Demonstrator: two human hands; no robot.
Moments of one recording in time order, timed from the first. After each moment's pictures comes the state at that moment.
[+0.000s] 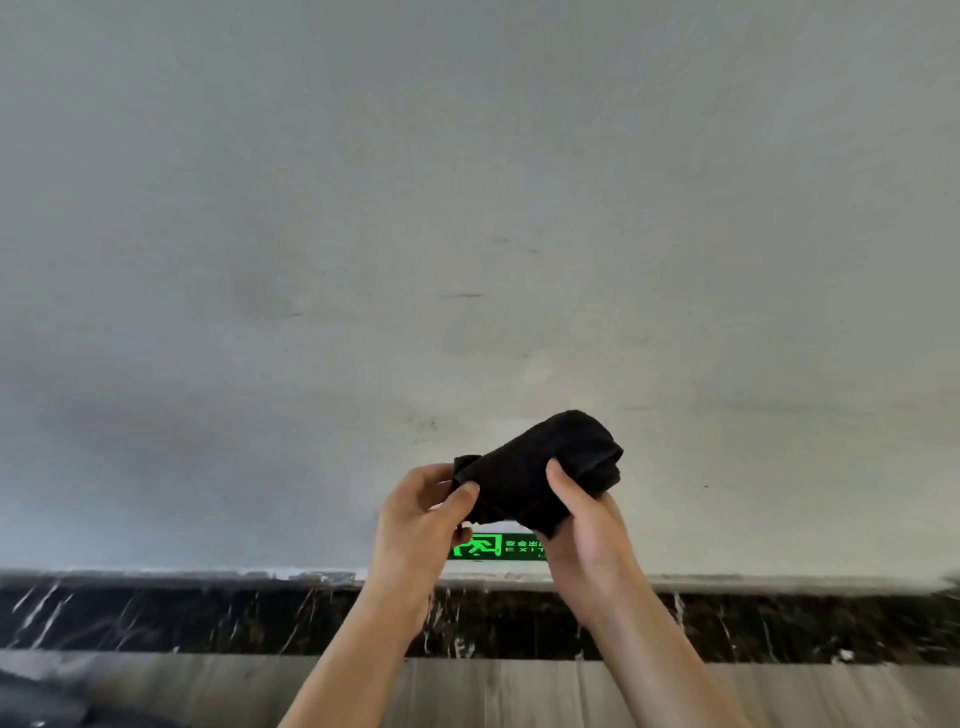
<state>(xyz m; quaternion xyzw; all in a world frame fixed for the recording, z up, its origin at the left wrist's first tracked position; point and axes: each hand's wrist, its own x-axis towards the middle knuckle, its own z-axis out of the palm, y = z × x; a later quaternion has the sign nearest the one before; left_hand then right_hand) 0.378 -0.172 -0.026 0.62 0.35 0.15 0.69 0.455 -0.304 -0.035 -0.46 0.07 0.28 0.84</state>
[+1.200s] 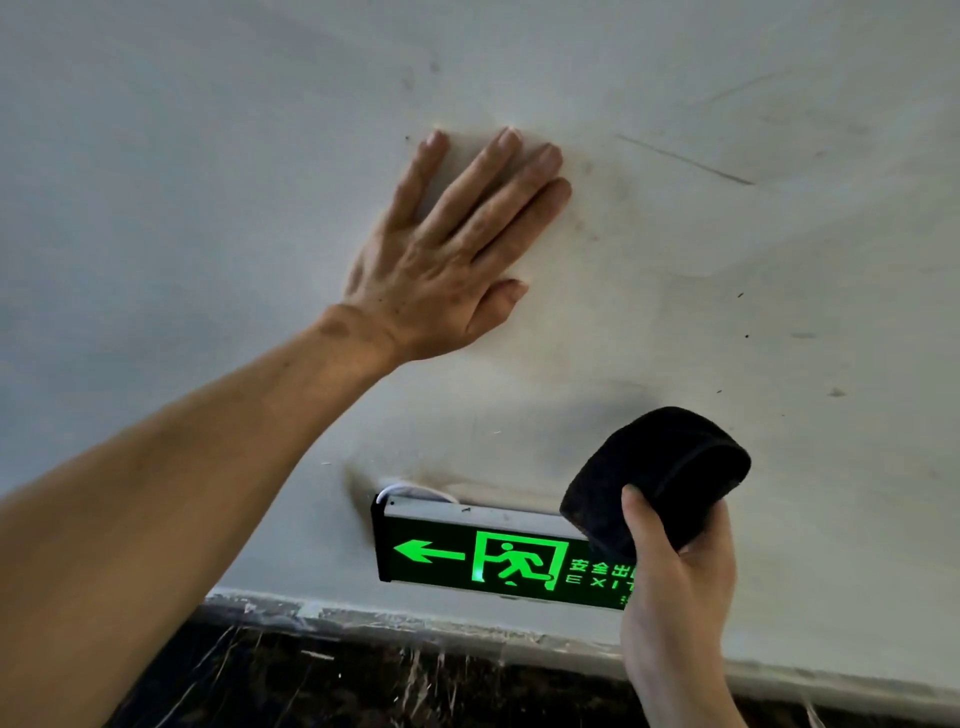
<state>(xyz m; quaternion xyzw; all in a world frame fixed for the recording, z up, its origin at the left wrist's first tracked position) 0.549 0.027 -0.256 0.77 -0.10 0.55 -0.31 0.509 -0.230 -0.380 -0.59 -0.01 -0.06 0.80</state>
